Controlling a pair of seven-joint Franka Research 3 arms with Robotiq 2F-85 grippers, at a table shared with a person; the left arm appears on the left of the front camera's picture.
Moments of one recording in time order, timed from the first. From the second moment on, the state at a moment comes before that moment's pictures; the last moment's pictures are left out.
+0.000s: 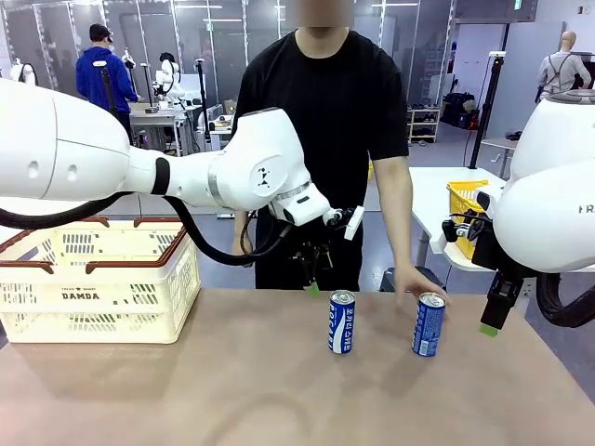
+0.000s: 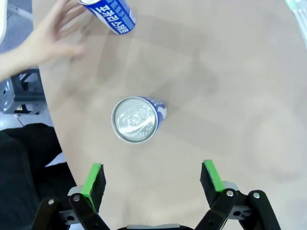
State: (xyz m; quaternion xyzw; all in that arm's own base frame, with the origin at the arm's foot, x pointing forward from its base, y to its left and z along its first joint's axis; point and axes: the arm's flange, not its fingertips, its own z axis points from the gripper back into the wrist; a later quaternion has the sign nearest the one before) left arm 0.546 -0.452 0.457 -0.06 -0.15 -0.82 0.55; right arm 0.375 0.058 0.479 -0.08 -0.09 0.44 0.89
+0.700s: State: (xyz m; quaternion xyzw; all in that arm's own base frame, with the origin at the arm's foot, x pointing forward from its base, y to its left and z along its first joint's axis) left arm 0.467 -0.337 0.464 -0.05 -0.13 -0.77 0.62; right arm 0.375 0.058 0.479 -0.08 -0.09 0.44 0.89
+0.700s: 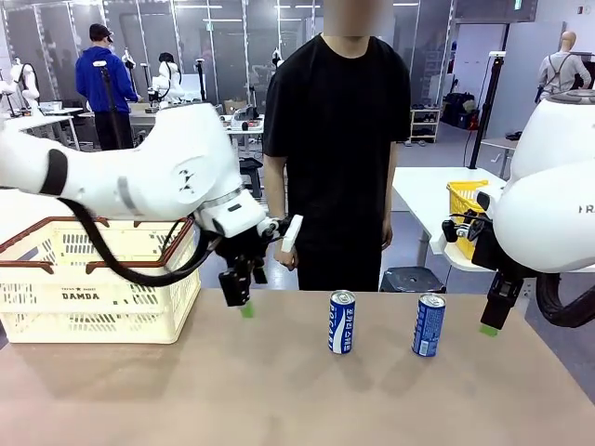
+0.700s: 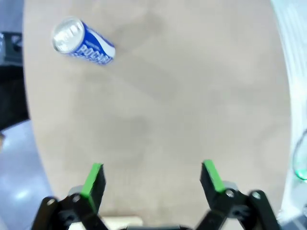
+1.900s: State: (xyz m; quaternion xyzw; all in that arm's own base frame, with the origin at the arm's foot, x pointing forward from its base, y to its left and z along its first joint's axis) left arm 0.529 -0.416 0.473 -0.04 -0.15 -0.79 0.59; right arm 0.375 0.058 0.479 -0.08 -0.09 0.44 0.89
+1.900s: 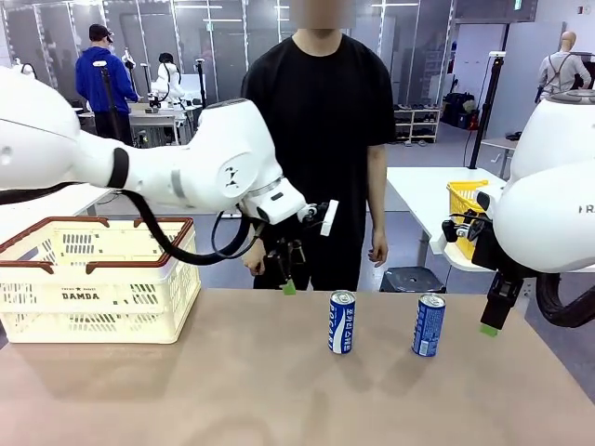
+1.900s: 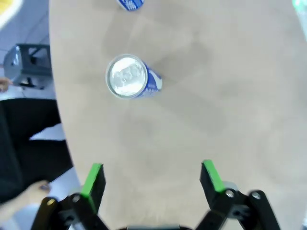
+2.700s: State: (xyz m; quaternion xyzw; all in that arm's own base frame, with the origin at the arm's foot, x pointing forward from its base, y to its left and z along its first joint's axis) left arm 0.553 -0.491 0.449 -0.06 -0.12 -0.81 0.57; right arm 0.375 0.058 0.479 -0.08 -0.09 0.44 0.89
